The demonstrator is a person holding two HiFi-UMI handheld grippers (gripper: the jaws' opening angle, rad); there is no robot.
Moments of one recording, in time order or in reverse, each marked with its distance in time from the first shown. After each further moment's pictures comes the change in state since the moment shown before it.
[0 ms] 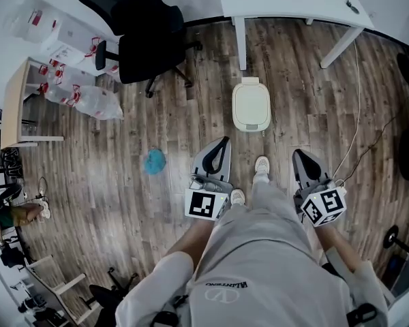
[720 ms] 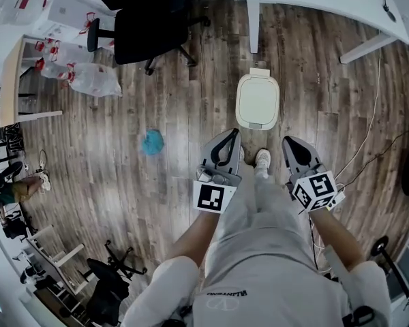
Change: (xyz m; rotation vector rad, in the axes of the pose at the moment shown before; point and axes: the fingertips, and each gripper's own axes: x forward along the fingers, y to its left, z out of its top) left arm 0.127 0.036 -0.084 -0.007 0.118 0.073; right arm 0.157 -0.083 -0.046 0.002 0.189 0.135
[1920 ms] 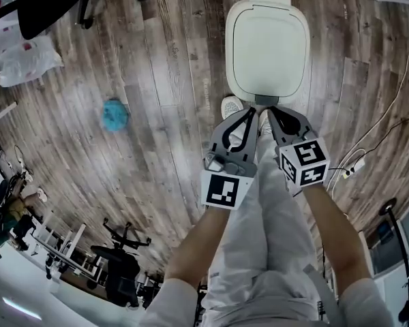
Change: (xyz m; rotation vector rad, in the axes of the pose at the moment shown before) left arm 0.098 0.031 -0.399 -0.195 0.283 -0.094; right arm 0.237 -0.106 -0.353 0.111 0.475 -0.051
